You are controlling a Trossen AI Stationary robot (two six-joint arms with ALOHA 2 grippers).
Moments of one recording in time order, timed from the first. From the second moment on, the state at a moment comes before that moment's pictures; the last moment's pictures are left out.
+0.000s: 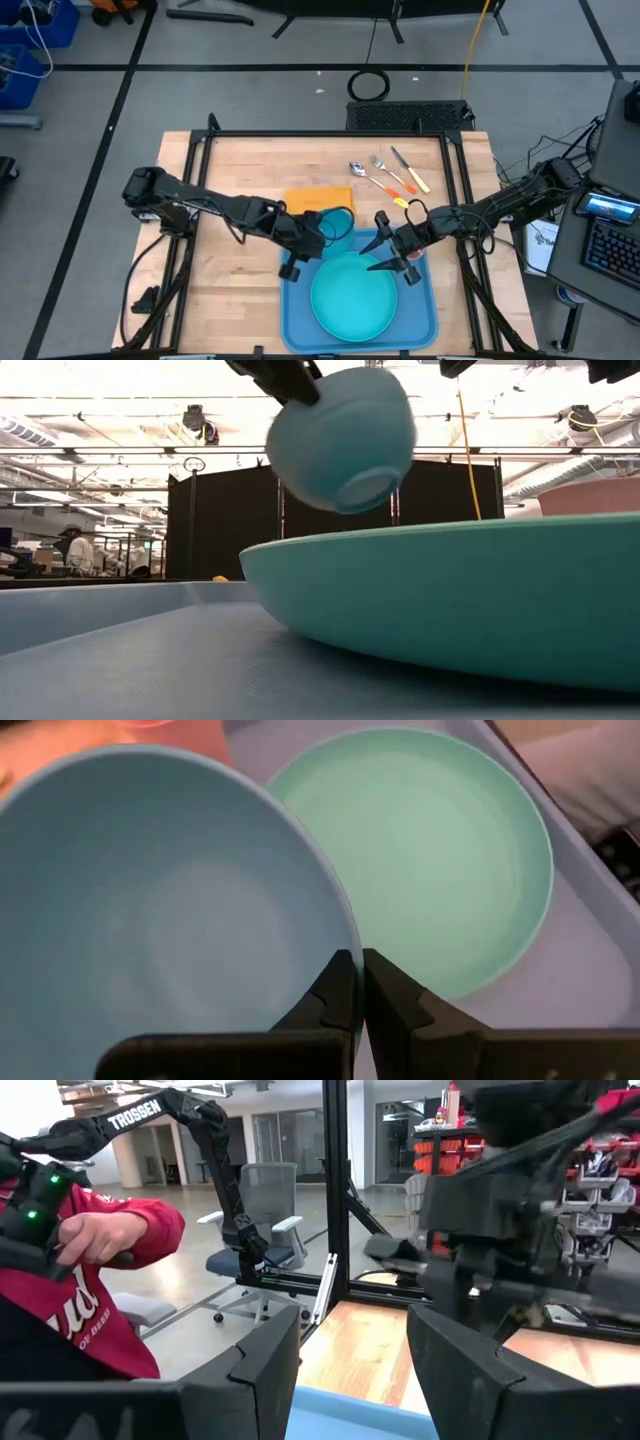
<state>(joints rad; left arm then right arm) -0.23 1.69 1.40 -0.56 0.08 0.14 0.35 1.15 0.54 0.66 -0.08 0.06</state>
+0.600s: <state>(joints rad) -0.33 1.79 1.40 -0.52 0.05 0.13 0.36 1.13 0.54 0.71 -0.08 -0.01</state>
